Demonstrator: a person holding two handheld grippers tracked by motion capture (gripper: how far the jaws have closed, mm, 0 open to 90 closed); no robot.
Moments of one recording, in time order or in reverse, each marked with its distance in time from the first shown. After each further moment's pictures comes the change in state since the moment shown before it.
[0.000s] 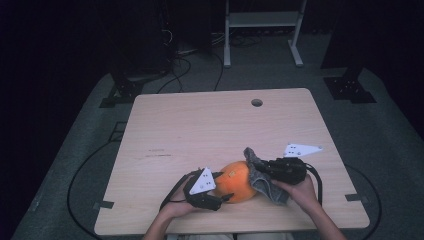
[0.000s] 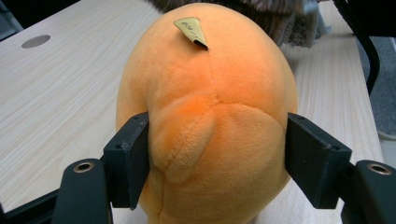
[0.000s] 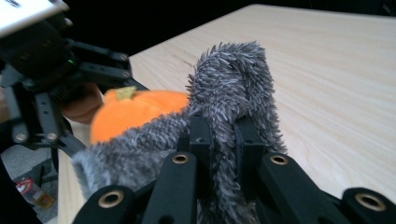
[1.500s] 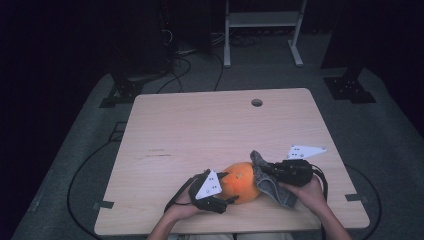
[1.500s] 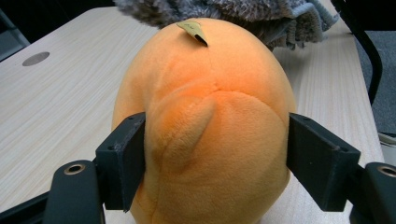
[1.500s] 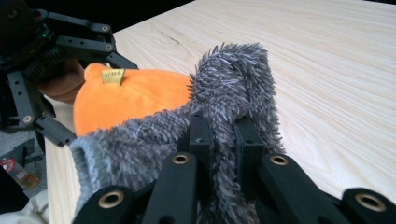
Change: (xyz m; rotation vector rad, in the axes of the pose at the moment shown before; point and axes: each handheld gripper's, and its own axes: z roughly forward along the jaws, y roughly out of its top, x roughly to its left) left arm -0.011 0.007 0.010 -0.022 0.020 0.048; right arm 0.000 -0.002 -0.017 0.084 -0.060 -0.033
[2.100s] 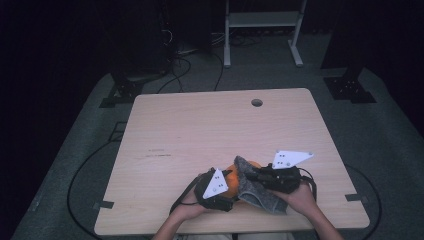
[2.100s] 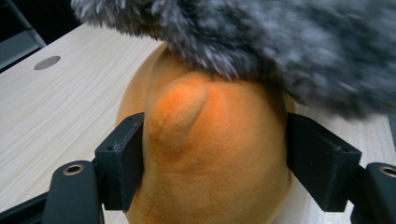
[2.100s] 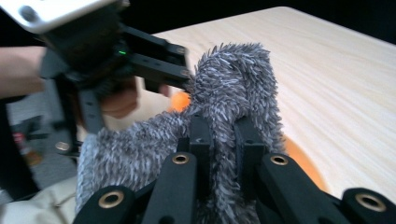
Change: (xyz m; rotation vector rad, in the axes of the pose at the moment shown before) left arm -0.005 0.011 0.011 -0.005 0.045 -0.013; right arm 0.046 0.024 0.014 -0.016 0.063 -0.175
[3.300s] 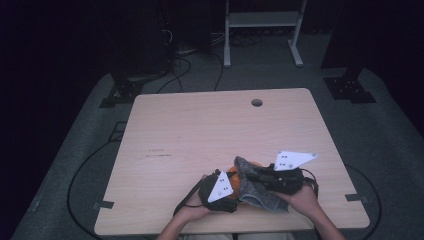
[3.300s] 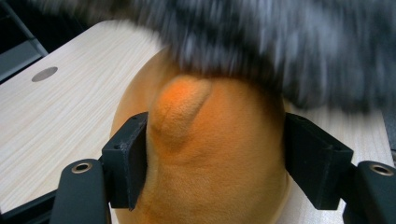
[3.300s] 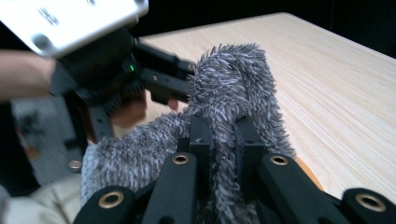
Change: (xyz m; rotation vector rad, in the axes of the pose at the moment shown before) left arm -0.010 0.005 0.006 -0.007 0.010 0.037; right arm 0.010 0.009 -0.006 0.001 -0.003 -0.041
